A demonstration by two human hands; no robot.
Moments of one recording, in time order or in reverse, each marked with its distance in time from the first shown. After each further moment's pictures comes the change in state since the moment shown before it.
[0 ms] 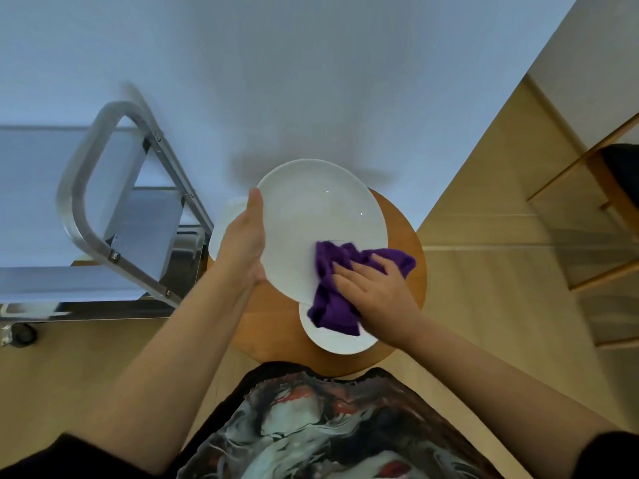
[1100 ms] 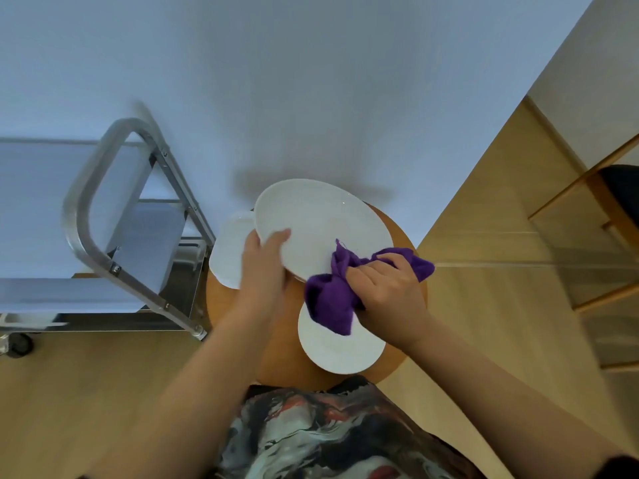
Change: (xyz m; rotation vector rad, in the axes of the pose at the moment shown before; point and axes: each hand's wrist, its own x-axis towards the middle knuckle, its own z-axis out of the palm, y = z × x) left_hand -0.027 -0.015 0.021 -0.262 -0.007 0.034; right_hand 0.025 0.010 -0.021 -0.056 0.280 0.028
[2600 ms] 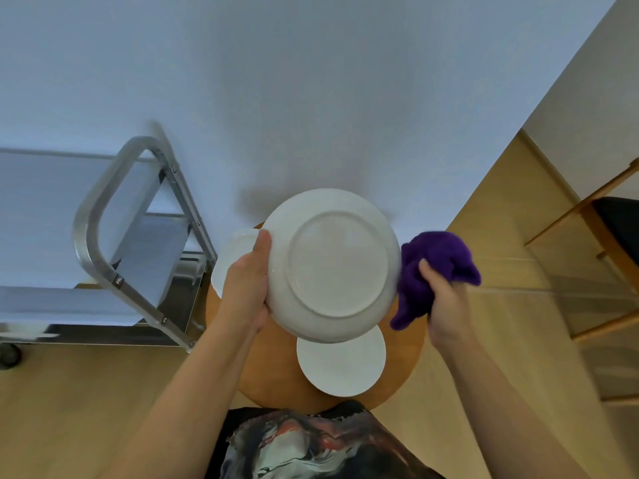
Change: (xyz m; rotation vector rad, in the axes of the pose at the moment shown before) left_hand 0.016 0.011 -0.026 0.099 -0.064 0.147; right_hand -0.005 0.040 -0.020 1.236 0.290 1.237
